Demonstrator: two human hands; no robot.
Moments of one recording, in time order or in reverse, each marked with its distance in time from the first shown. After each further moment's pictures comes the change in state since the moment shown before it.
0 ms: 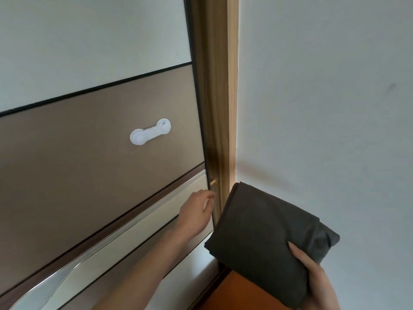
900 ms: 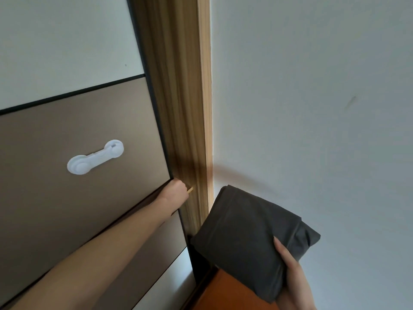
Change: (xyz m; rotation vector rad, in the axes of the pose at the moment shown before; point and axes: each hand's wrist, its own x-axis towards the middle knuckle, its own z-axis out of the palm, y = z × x) left_hand 0.113 -0.003 -0.013 1.672 -0.453 0.531; right_hand 0.015 0.005 0.013 0.093 0.087 -0.073
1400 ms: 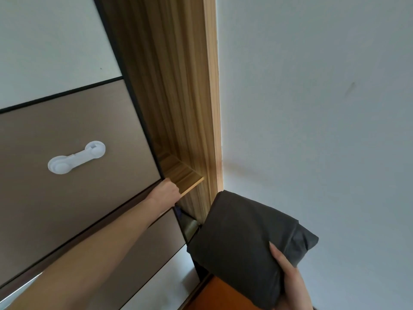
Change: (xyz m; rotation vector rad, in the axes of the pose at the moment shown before) left_hand -0.070 0.011 0.009 -0.134 -0.037 -0.021; right_hand -0.021 0.017 -0.030 -0.063 -0.058 0.058
